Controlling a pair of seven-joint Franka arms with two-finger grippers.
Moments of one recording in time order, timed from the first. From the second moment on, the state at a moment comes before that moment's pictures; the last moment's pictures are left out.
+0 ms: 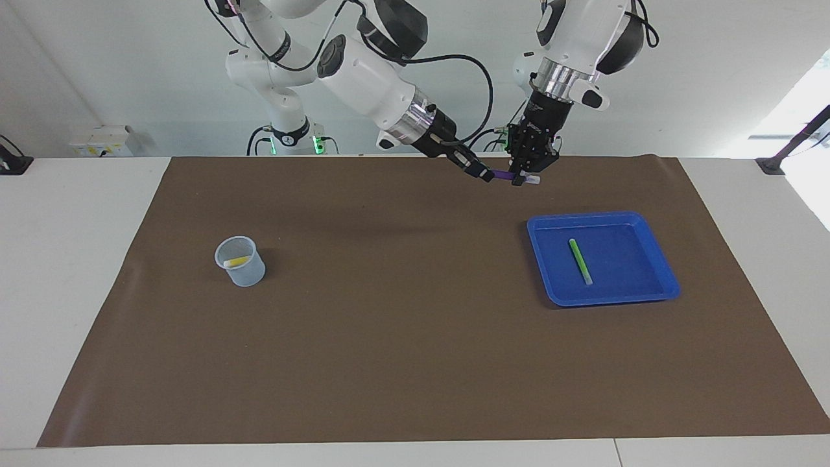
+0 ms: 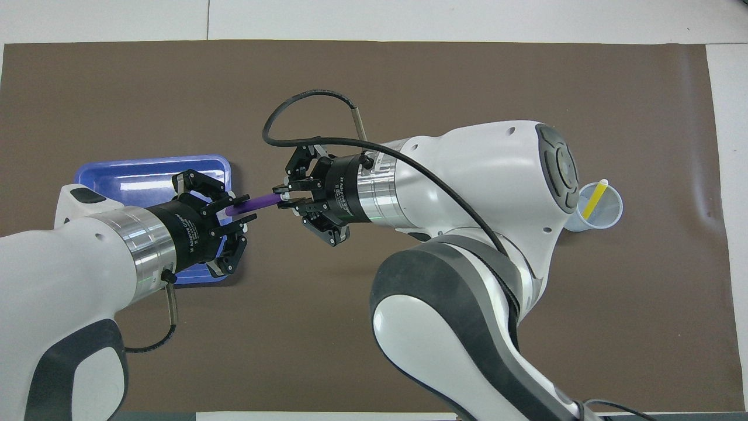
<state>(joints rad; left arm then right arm) -0.06 -0.36 -0.36 -2.16 -0.35 2.25 -2.02 0.05 0.21 0.62 -1.67 0.69 2.32 1.45</state>
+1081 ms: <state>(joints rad) -0.06 -0.36 -0.36 -2.16 -0.34 2.25 -2.01 0.05 0.21 0.62 -1.67 0.64 2.32 1.45</state>
